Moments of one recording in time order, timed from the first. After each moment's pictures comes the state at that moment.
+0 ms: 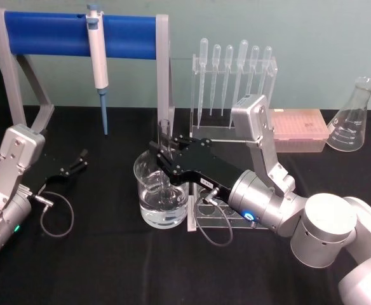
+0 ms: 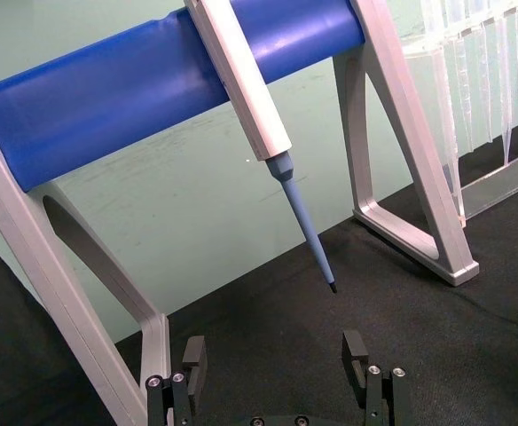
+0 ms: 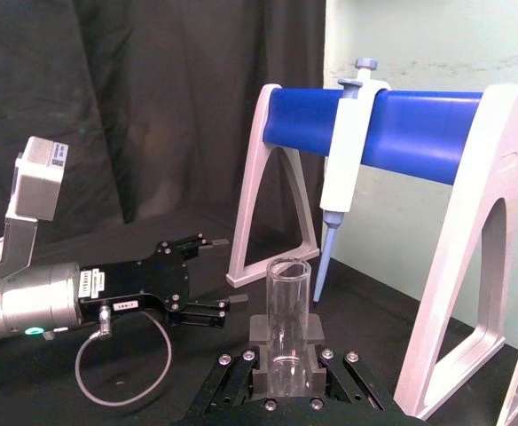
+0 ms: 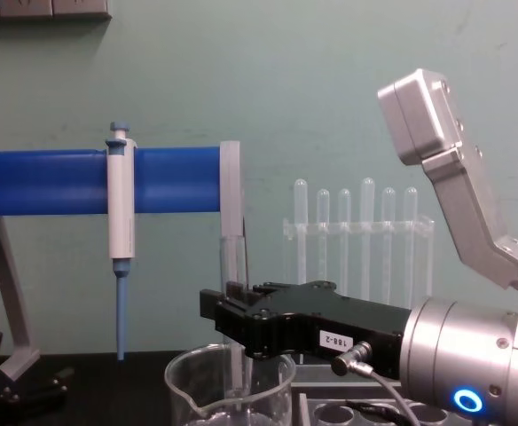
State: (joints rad) left arm -0.20 0.60 0.45 -1.41 -0.25 -0.12 0.03; right arm 0.32 0.27 -0.53 -1.48 0.35 0.03 0.43
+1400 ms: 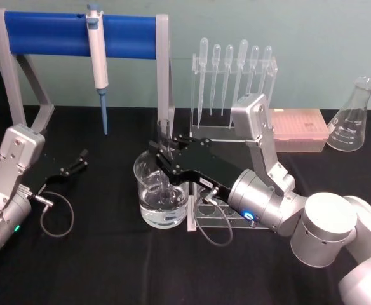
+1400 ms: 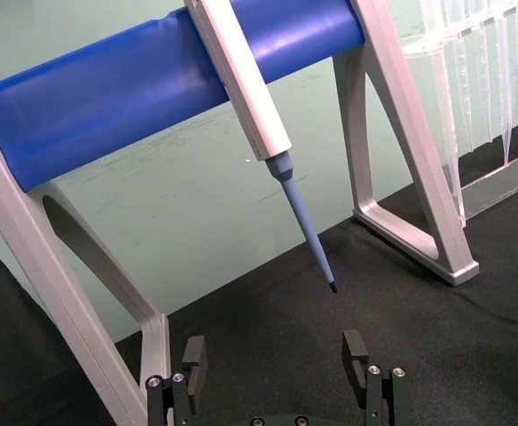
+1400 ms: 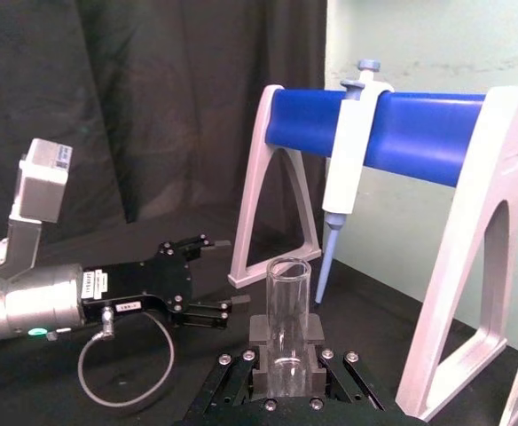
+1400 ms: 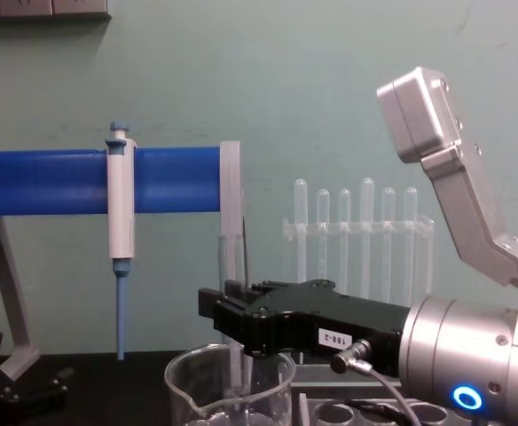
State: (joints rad) left arm -0.20 0.60 0.45 -1.41 -0.25 -0.12 0.03; right arm 0.32 0.27 -0.53 -1.49 0.35 0.04 0.43
